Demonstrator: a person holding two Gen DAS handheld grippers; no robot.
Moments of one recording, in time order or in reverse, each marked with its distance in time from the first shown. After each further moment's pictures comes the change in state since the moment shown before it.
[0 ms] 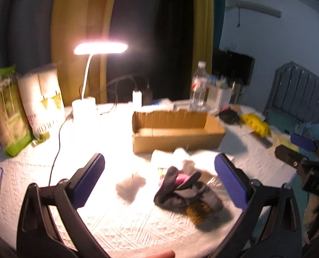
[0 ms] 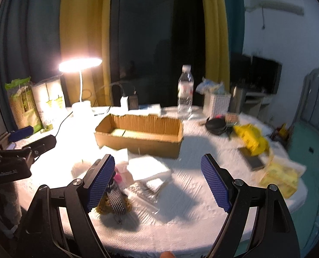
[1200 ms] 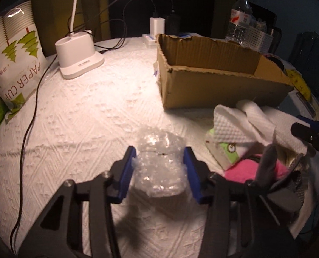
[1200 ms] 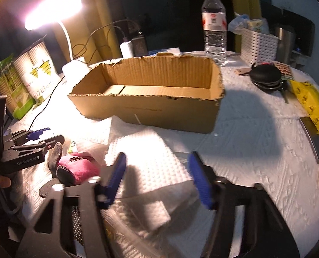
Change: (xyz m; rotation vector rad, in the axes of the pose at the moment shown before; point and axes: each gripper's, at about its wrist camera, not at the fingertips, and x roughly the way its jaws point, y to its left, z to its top) left arm 0.165 0.063 -0.027 0.015 0.366 0.059; right arm 0.183 -0.017 -0.023 0.027 0.324 0.187
